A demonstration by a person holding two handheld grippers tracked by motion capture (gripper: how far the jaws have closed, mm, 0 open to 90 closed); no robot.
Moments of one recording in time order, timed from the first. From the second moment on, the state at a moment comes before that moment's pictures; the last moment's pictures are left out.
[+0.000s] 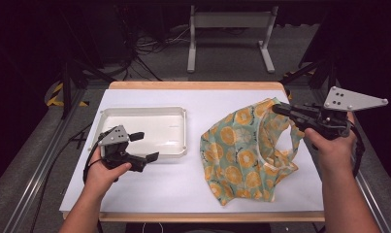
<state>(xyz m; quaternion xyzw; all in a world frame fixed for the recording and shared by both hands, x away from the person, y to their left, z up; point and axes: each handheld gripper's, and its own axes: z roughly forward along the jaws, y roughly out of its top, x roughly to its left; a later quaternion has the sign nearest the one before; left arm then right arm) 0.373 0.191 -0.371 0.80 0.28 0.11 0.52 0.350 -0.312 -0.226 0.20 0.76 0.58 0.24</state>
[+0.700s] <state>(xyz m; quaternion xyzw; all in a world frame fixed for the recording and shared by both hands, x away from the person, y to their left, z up) 0.377 0.157 -0.348 0.80 0.24 0.11 0.53 0.353 -0.261 -0.216 0.14 0.77 0.58 0.23</state>
